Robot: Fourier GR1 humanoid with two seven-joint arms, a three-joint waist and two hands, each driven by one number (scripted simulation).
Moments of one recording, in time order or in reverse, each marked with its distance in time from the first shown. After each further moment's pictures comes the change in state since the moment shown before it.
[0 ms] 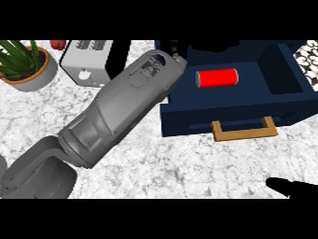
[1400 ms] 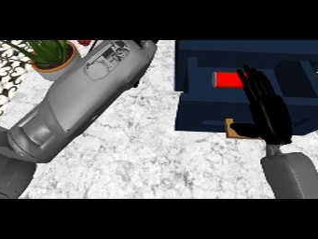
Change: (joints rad) left arm 0.072 0.196 -0.005 -0.265 -0.099 -0.016 0.222; right arm -0.315 0.037 0.162 0.794 0.709 -0.440 -0.116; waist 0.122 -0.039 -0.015
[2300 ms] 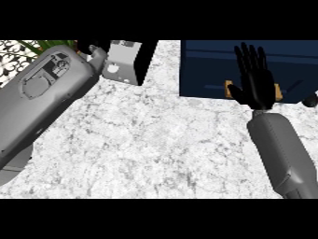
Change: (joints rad) left arm 0.195 0.241 -0.006 -0.339 -0.045 -0.047 0.157; right arm -0.368 0.013 -0.148 0.600 0.112 -0.328 -0.026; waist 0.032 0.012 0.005
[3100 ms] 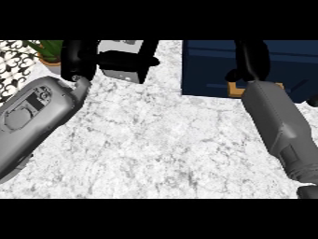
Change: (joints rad) left arm 0.206 0.077 0.005 -0.227 -0.058 0.006 0.020; right arm -0.356 -0.038 -0.093 0.443 0.046 -0.135 0.023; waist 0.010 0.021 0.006
